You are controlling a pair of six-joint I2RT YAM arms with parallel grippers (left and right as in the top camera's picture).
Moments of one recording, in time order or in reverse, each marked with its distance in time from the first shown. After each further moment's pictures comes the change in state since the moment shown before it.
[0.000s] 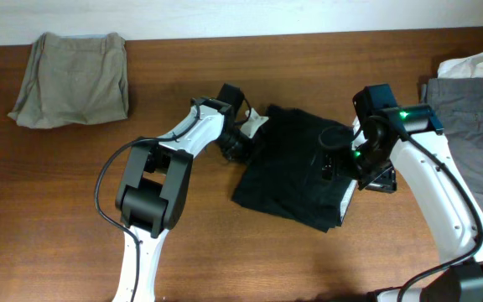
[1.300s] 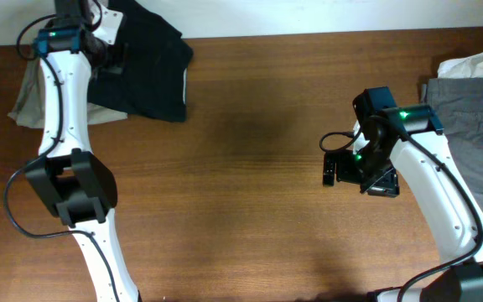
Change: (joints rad) left arm 0.544 0.016 0.711 -0.211 -0.595 0.228; right arm 0.000 0.000 0.000 -0.055 0.011 -0.011
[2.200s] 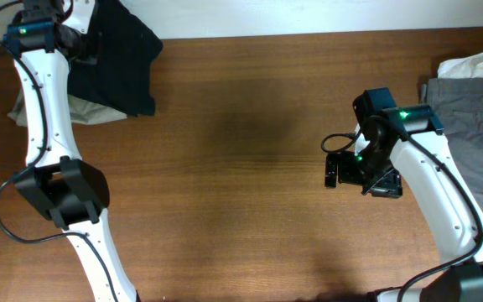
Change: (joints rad) left arm 0.061 0.000 0.140 -0.040 -0.064 0.033; right arm 0.000 0.000 0.000 -0.015 0.033 0.000
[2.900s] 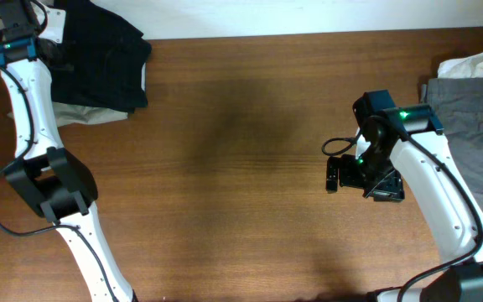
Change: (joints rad) left arm 0.121 0.145 0.010 0.183 -0.017 0.000; right arm 0.000 0.000 0.000 -0.046 0.000 0.000
